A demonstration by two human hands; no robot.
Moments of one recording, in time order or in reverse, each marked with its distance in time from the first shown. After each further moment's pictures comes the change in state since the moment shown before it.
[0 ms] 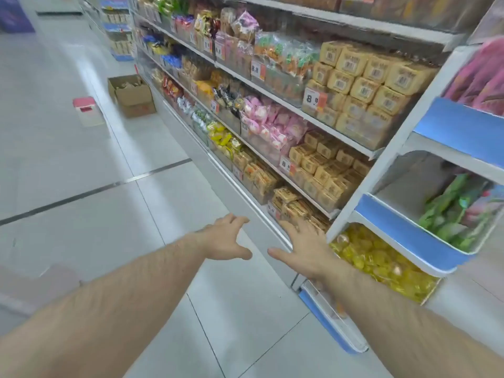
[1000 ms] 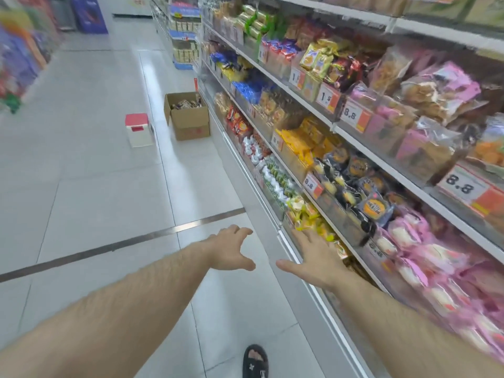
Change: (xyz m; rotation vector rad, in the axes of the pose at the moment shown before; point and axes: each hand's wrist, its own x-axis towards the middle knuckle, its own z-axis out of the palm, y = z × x) left_hand 0.369 -0.454 -0.377 -0.102 0.025 -0.206; right_hand 0.688 -0.243 -0.072 -0.049 -0.068 -0.122
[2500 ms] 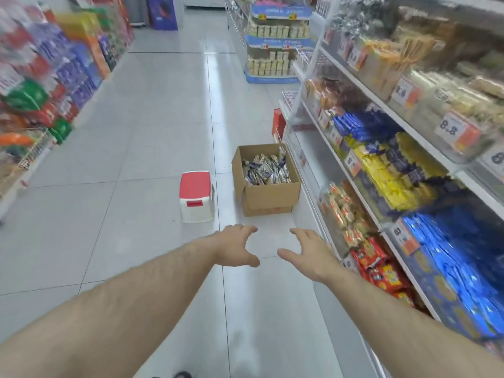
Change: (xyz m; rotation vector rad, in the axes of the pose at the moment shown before) left_hand 0.658 -0.645 -0.739 -0.135 0.050 -0.165; right_hand 1.140 -0.455 -0.184 0.160 -0.090 -0.119
